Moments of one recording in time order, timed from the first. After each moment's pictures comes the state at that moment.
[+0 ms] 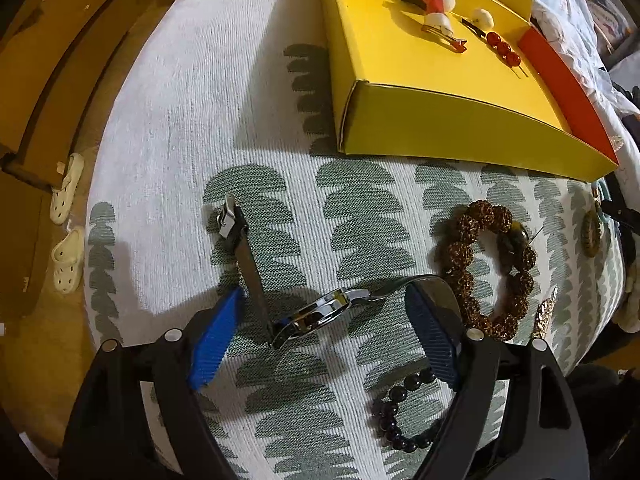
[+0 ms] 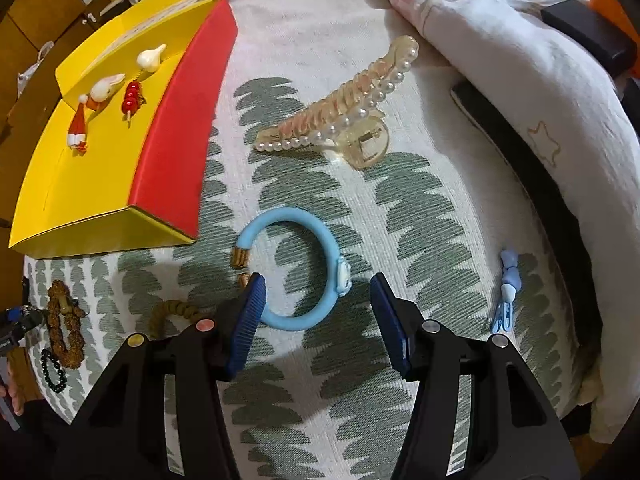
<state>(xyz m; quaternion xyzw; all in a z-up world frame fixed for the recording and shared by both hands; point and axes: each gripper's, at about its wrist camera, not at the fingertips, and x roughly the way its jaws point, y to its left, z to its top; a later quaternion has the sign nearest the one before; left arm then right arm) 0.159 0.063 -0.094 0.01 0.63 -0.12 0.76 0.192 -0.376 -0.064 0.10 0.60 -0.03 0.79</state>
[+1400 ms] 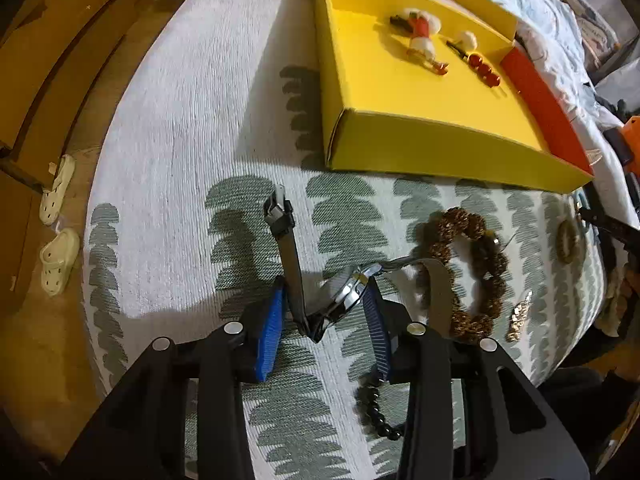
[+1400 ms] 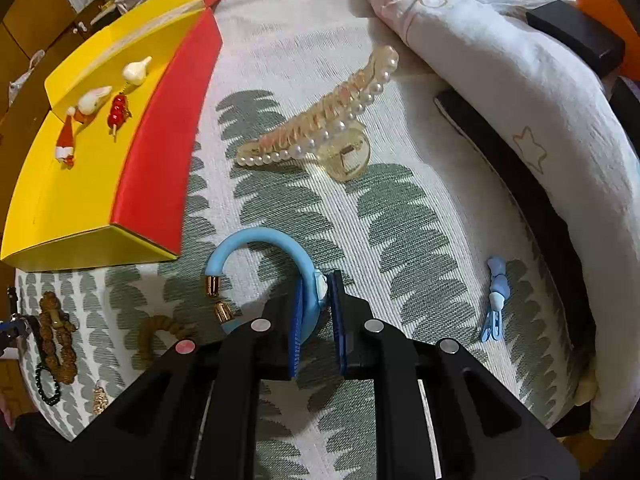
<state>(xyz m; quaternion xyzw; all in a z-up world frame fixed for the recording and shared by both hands) 0.136 0.087 -0.063 -0.03 0.61 -0.14 0.78 0.193 -0.383 -0.064 0.10 0.58 -0.05 0.81</state>
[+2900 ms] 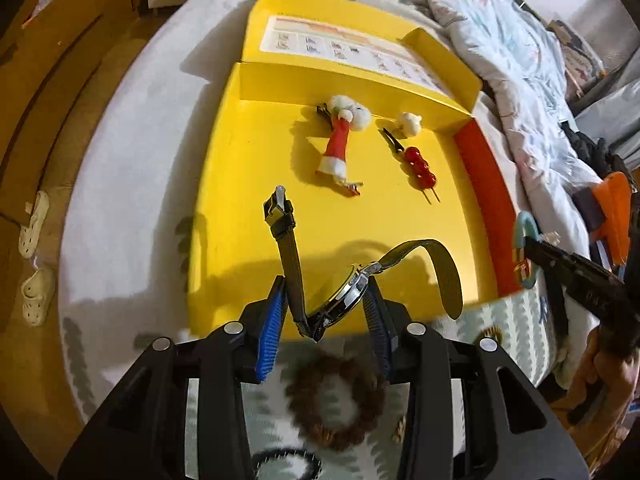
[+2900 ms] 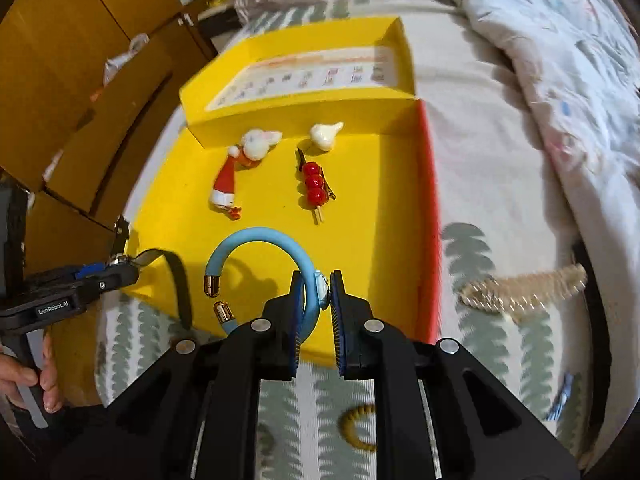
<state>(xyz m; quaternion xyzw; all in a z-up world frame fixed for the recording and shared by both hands) 0.231 0.008 -0.007 -0.06 0.59 -0.16 0.79 0.276 -0.263 0.011 0.08 0.55 0.11 0.83</state>
